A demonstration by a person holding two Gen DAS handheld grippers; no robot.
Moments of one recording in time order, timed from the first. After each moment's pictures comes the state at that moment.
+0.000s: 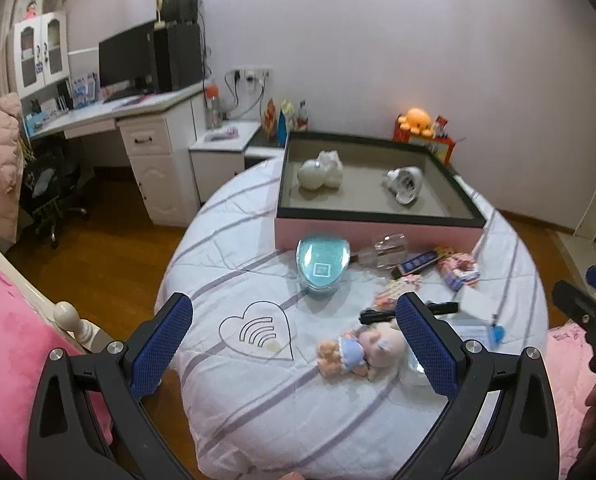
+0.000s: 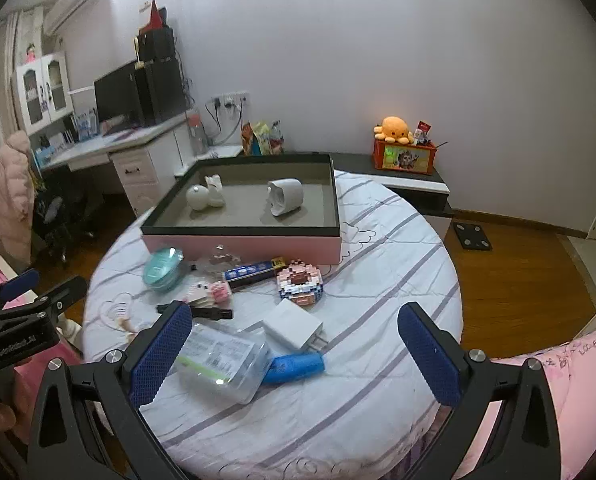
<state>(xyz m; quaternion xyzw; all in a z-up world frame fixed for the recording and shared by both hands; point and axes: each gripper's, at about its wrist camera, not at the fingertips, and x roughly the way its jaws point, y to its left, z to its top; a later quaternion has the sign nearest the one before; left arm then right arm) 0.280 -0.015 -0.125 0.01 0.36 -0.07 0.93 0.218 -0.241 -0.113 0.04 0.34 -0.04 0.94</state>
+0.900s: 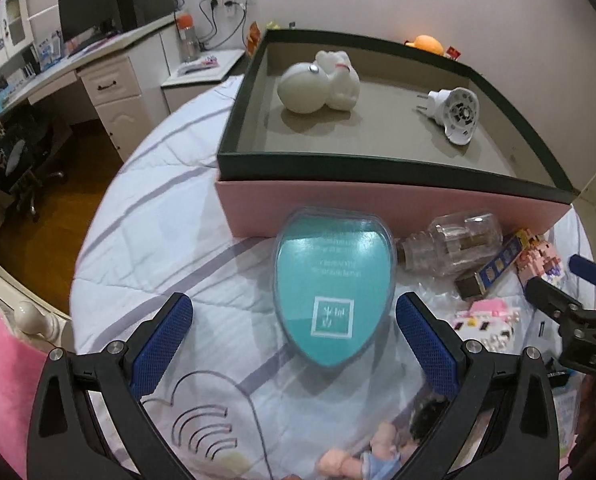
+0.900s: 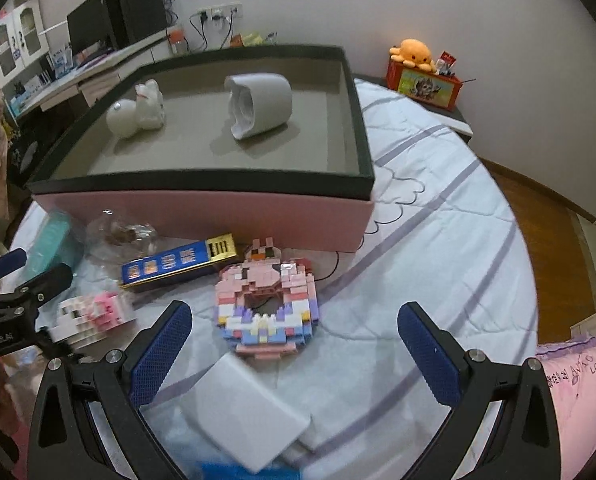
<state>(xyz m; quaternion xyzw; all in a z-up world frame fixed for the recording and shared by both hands) 0.402 -0.053 -0.216 0.02 0.48 -0.08 0.87 0.357 -0.267 -0.216 0.02 0.48 -0.02 0.87</state>
